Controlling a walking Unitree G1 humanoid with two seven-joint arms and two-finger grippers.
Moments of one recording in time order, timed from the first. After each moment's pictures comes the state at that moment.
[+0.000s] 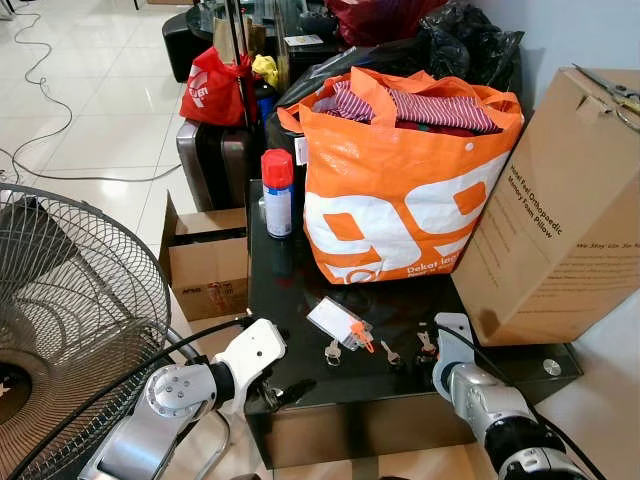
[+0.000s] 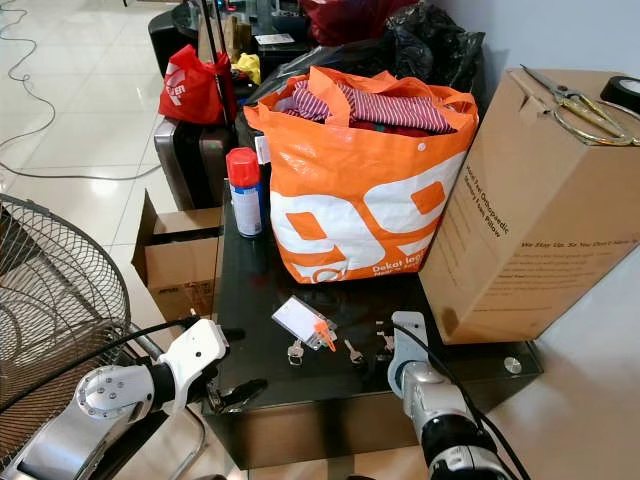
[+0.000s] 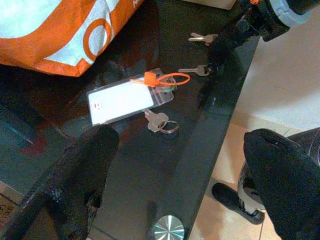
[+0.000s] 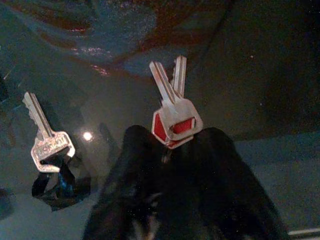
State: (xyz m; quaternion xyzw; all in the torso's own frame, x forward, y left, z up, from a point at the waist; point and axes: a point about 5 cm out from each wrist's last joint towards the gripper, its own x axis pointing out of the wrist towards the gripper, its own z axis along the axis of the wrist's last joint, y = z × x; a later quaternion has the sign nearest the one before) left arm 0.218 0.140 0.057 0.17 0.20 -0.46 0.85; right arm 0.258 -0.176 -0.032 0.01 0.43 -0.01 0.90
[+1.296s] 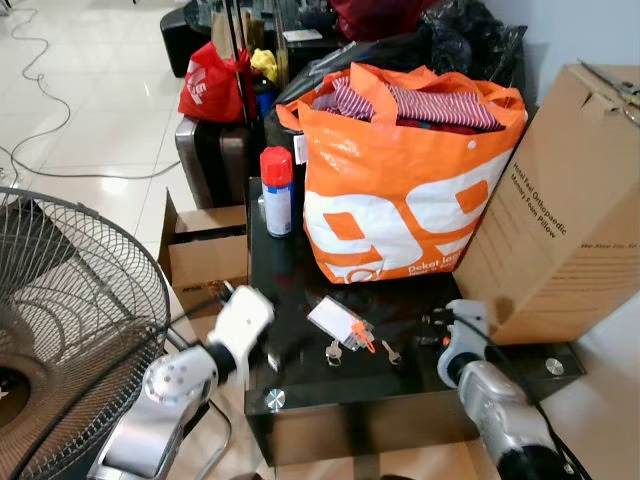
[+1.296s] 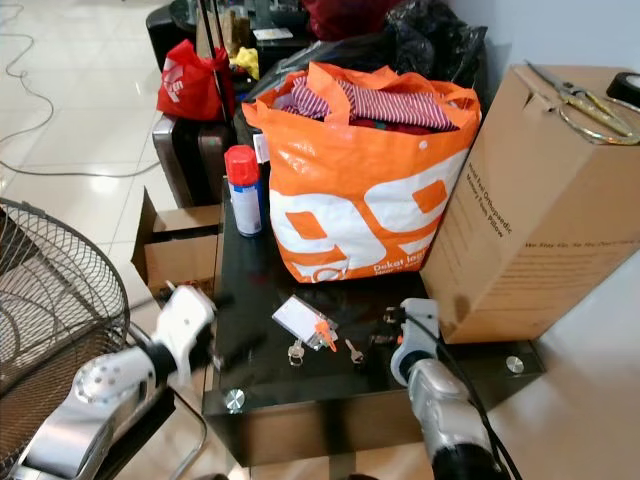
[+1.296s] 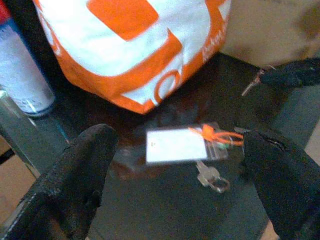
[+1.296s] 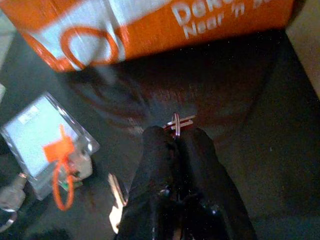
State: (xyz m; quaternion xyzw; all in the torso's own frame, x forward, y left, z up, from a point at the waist) left arm 0.240 0.139 0.081 0.10 0.13 -0.33 0.93; right arm 0.253 -0.180 0.004 0.10 0.25 0.06 0.96
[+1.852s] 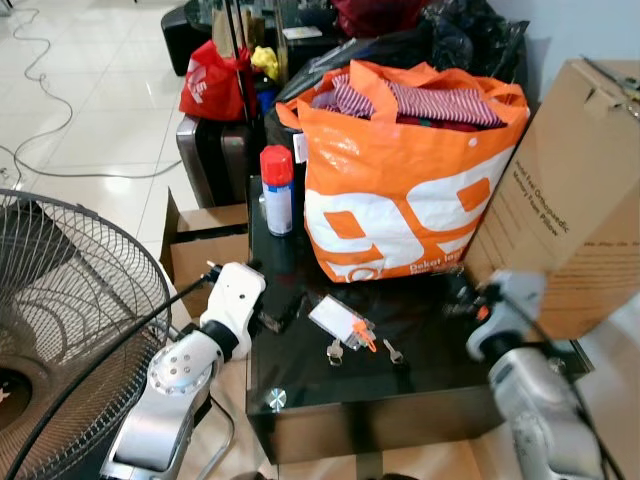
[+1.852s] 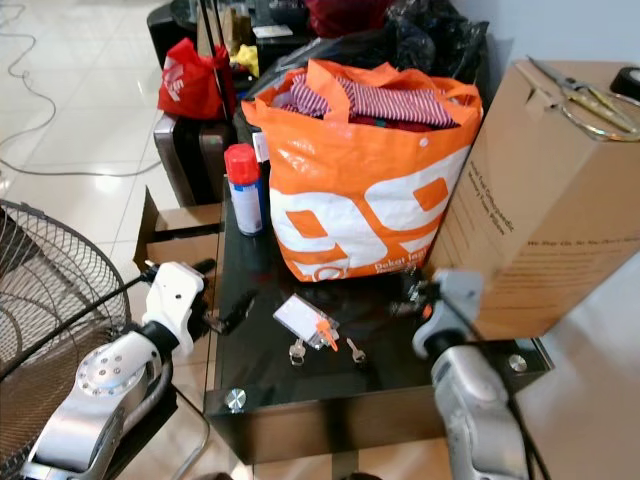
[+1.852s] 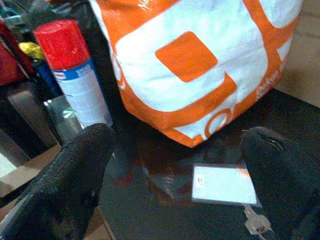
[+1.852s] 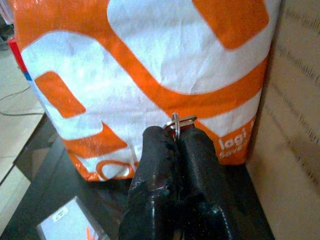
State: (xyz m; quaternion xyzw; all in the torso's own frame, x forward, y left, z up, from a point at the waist) left arm 0.249 0.138 0.099 0.10 0.07 -0.24 0.96; right arm 0.247 -0.187 0.088 0.07 0.07 0.05 0.99
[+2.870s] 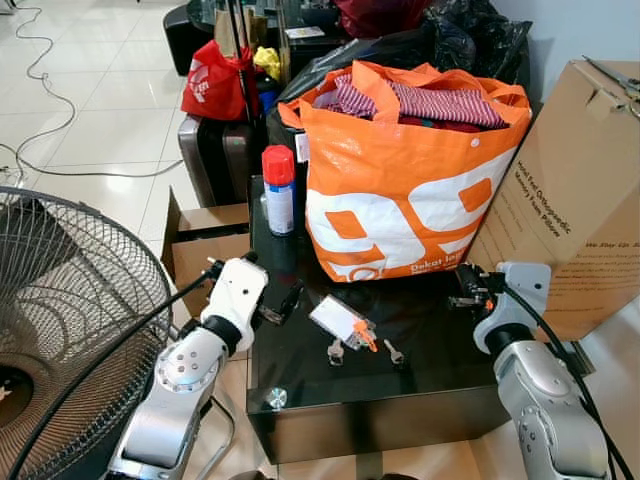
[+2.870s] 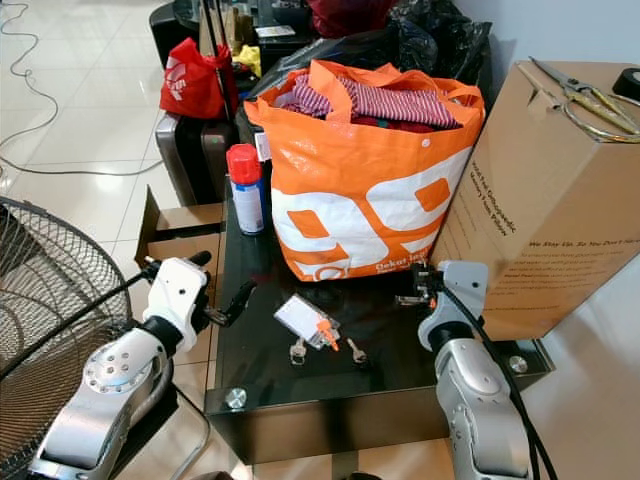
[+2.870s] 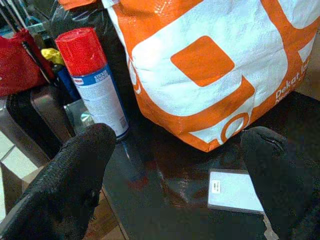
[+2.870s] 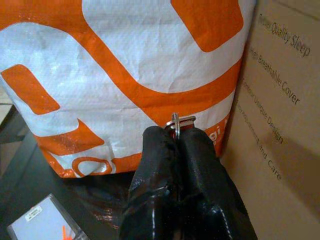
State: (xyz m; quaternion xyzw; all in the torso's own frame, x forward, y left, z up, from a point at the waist) left arm 0.254 0.136 0.100 0.12 0.06 -0.21 0.97; right arm 0.250 -0.188 0.096 0.04 0.10 0.01 0.99
